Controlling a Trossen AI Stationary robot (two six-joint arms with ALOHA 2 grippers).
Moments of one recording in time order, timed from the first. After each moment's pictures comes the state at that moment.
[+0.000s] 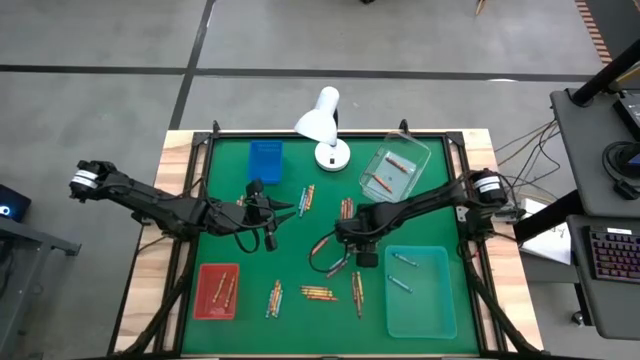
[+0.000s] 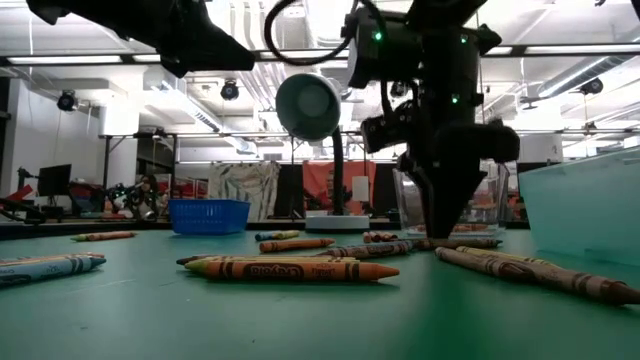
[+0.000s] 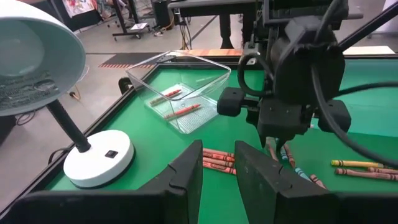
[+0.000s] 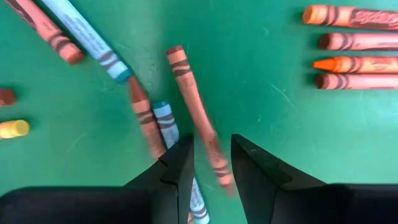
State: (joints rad) left arm -0.25 1.10 0.60 0.18 -0.57 -0.06; right arm 0.11 1.90 1.22 -0.77 0.04 0.14
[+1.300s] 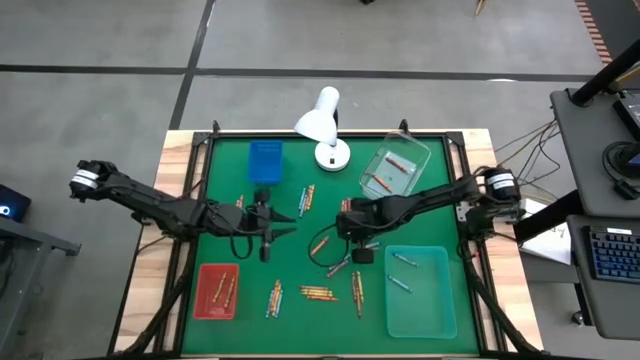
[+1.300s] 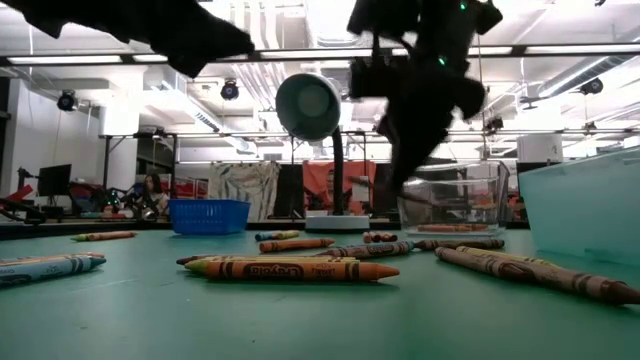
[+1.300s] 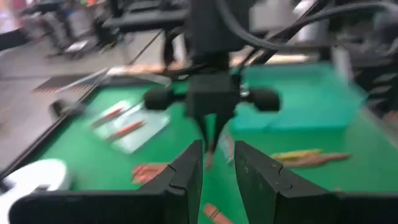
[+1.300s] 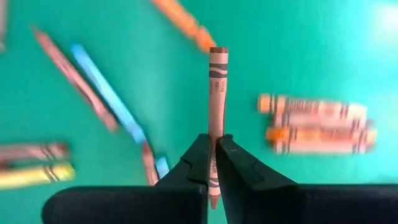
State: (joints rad) left arm -0.26 1.10 0.54 0.33 -0.32 0.01; right arm 0.09 1.77 1.22 -0.62 0.06 0.08
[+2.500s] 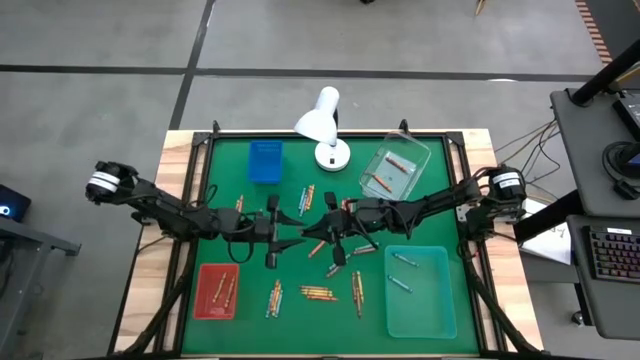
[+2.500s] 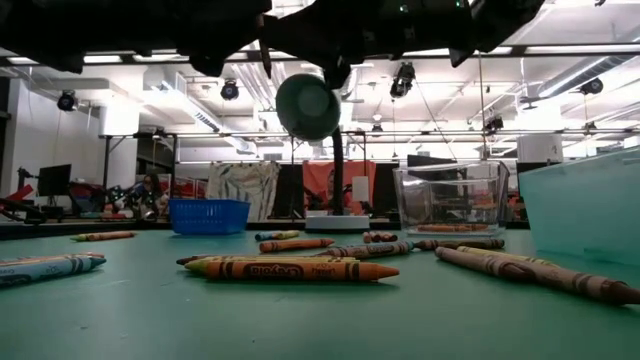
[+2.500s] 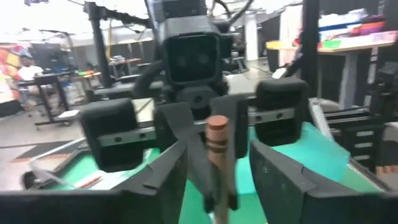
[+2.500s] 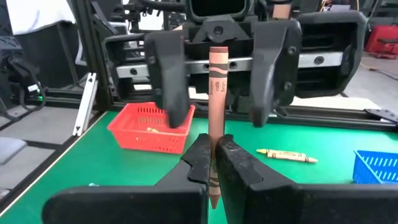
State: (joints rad) left arm -0.26 1.33 0.44 0.97 -0.26 0.12; right arm 0.10 1.74 0.97 0.67 -0.06 -0.02
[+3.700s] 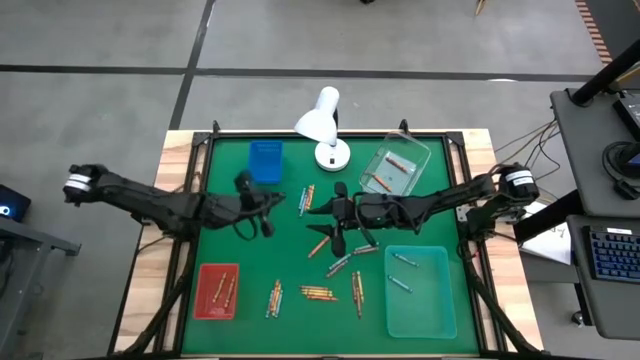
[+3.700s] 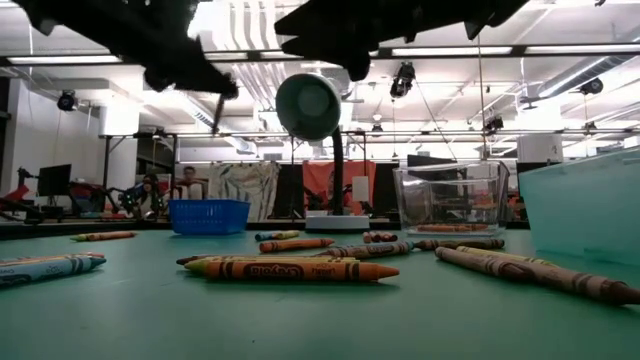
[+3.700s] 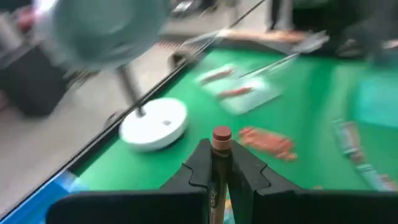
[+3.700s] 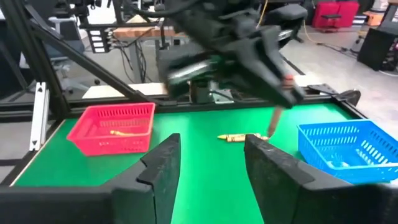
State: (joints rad) left arm -0.13 0.98 0.56 0.02 -0.65 -0.15; right arm 0.10 1.64 0.99 0.48 0.13 0.06
